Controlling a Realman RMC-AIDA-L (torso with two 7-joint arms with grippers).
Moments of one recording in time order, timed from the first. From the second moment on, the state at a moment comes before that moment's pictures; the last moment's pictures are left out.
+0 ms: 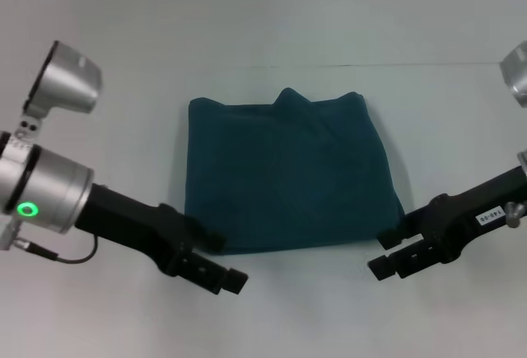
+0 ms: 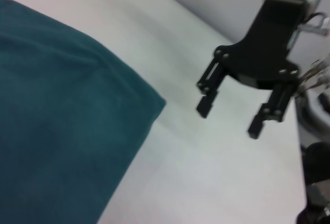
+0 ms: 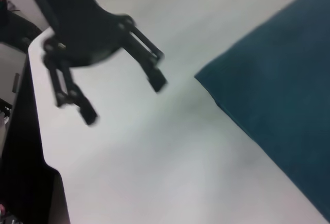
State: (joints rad) left arm -0.70 -2.04 0.88 0.81 2.27 1.76 -1.92; right arm 0.76 1.98 -0.87 -0.74 -2.34 -1.74 1.94
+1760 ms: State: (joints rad) left arm -0.73 -2.07 0.88 0.79 2.27 1.67 -1.87; right arm 0.76 2.03 -0.86 -0.75 -2.27 -1.67 1.83
